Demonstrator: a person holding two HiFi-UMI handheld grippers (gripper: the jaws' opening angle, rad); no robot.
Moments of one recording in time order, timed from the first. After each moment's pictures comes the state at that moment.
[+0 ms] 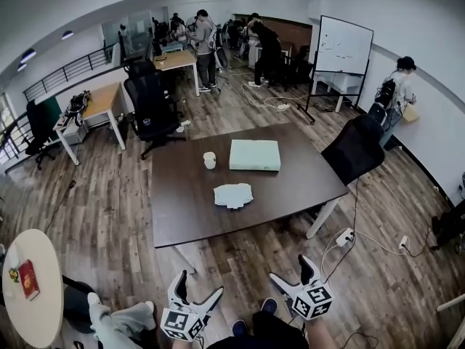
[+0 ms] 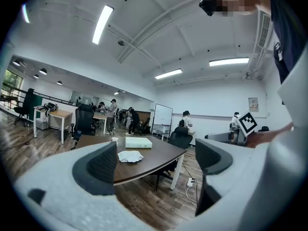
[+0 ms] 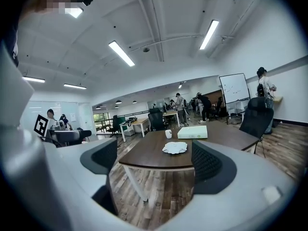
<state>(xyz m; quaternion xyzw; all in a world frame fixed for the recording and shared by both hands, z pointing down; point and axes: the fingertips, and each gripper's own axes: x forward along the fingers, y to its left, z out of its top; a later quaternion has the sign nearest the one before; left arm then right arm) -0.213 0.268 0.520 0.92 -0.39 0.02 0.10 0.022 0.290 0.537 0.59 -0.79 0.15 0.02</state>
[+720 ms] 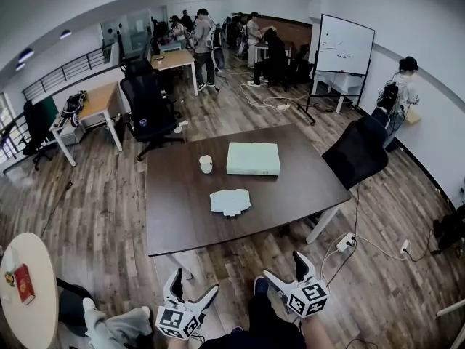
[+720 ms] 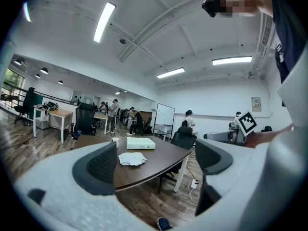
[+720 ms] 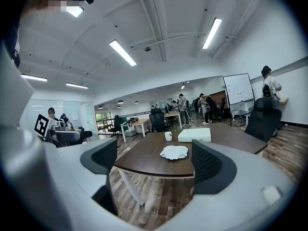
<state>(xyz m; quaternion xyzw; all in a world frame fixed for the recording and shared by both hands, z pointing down) -0.196 0.203 0.541 0.92 -0.39 0.02 0.10 0.034 0.219 0.553 0.58 -0.80 0.14 0.02</state>
